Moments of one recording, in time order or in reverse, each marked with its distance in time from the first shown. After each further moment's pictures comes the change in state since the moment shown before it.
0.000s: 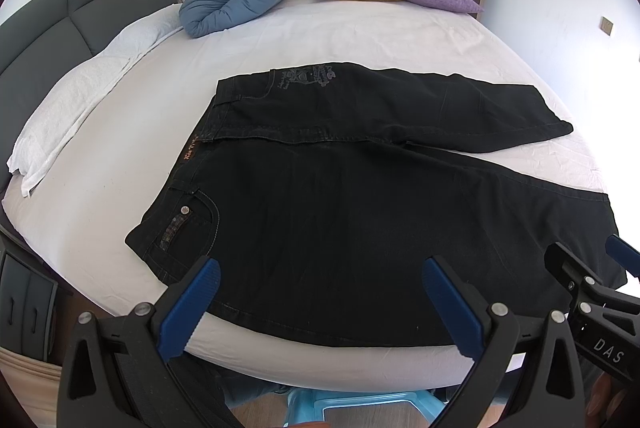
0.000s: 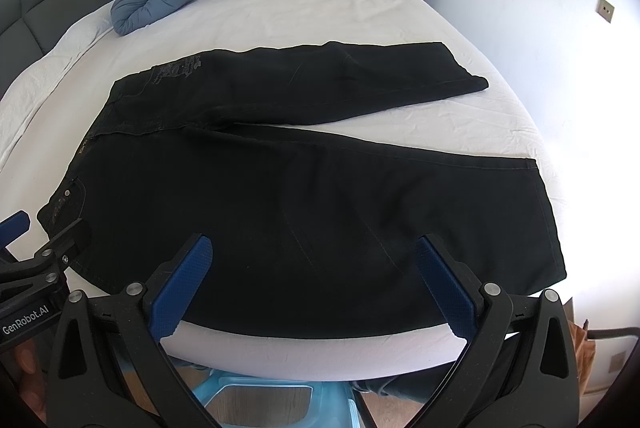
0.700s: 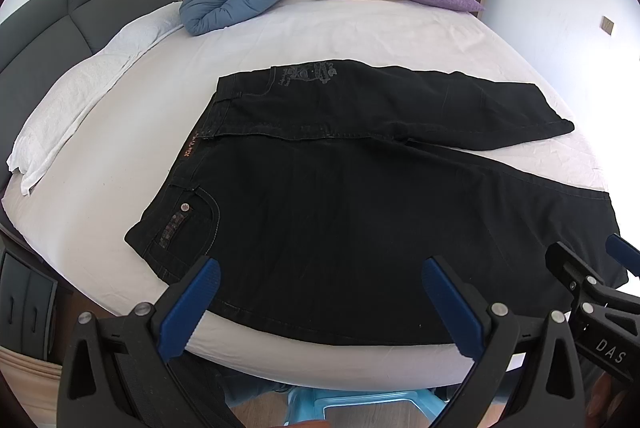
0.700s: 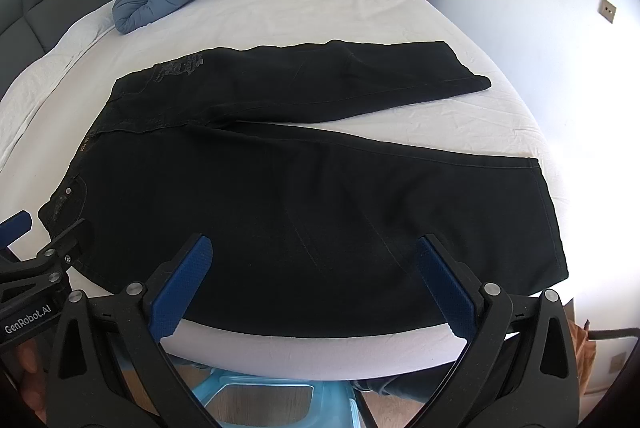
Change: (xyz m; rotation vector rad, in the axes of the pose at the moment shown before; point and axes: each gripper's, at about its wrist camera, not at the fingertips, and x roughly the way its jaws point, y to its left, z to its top) left arm 0.002 0.000 -0.004 -0.001 0.005 0.000; right arm 0.002 0.001 -0.002 -0.001 0.002 0.006
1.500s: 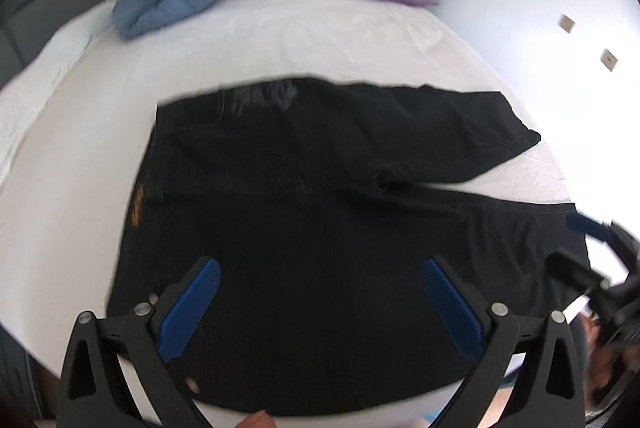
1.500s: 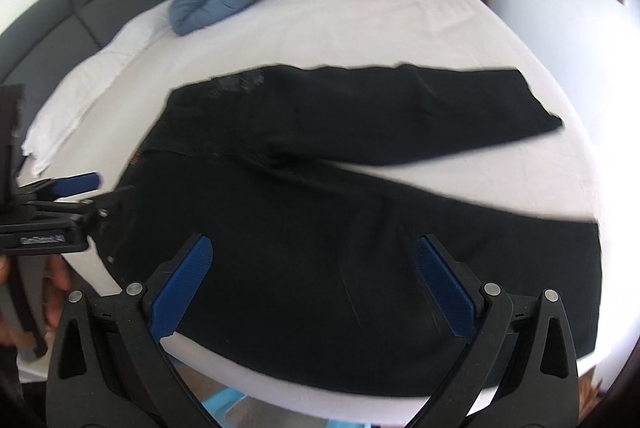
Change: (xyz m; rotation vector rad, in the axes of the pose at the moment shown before) left arm 0.050 0.036 0.095 0.123 0.020 -0.237; right arm 0.028 0.009 0.082 -0.121 -0.014 0.293
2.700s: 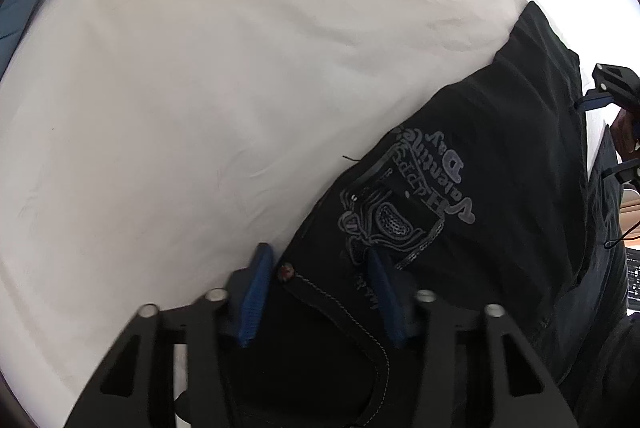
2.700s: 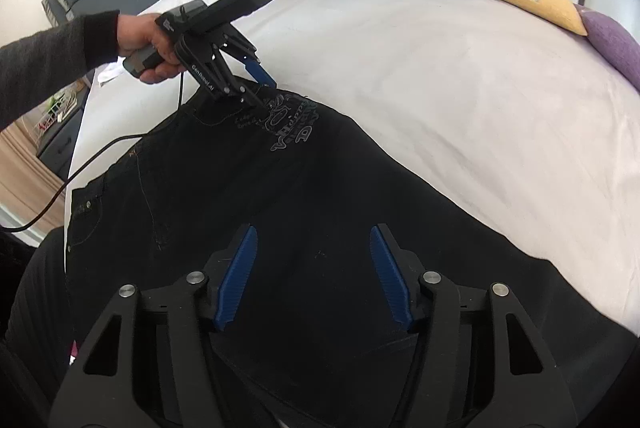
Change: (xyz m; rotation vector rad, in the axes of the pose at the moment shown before) left arm 0.282 0.151 0.213 0.450 0.491 -0.294; right arm 0.214 -0.041 0.189 -0.490 0.150 0.380
